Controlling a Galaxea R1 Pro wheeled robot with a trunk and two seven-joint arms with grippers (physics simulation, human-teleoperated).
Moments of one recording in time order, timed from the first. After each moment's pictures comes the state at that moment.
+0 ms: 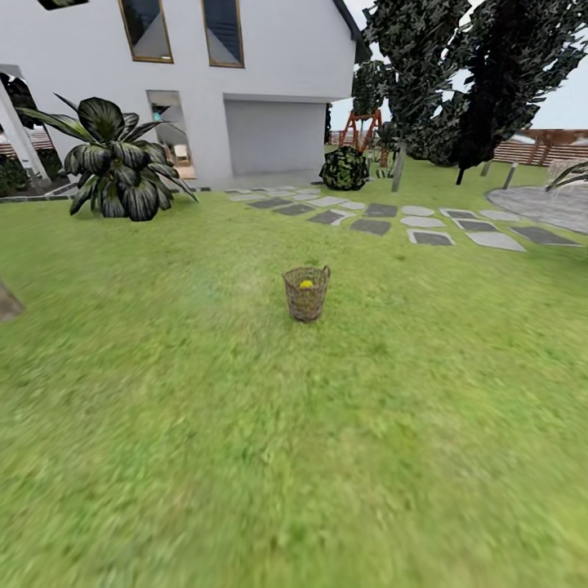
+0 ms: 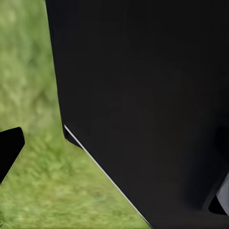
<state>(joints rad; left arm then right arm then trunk) 0.00 -0.01 0.01 -0.04 0.01 -0.01 0.00 -0.06 0.00 0.00 -0.02 0.13 -0.15 0.02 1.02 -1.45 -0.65</state>
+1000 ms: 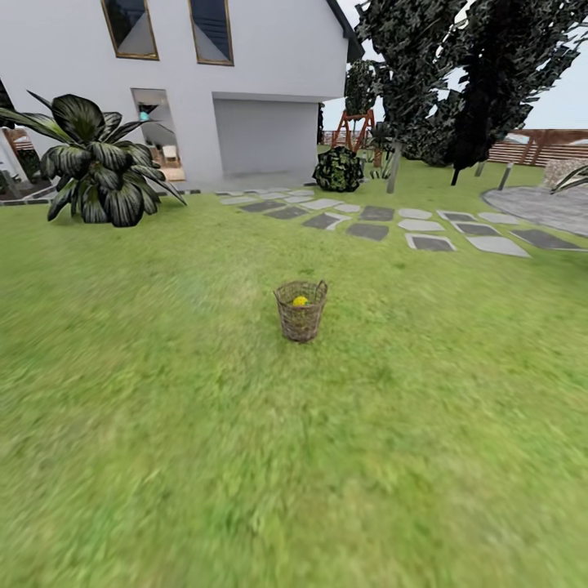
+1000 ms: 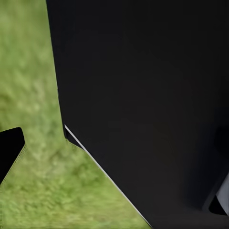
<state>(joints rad) 0.00 -0.01 0.01 -0.04 0.01 -0.01 0.00 -0.06 0.00 0.00 -0.02 0.13 -0.15 0.02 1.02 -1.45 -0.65</state>
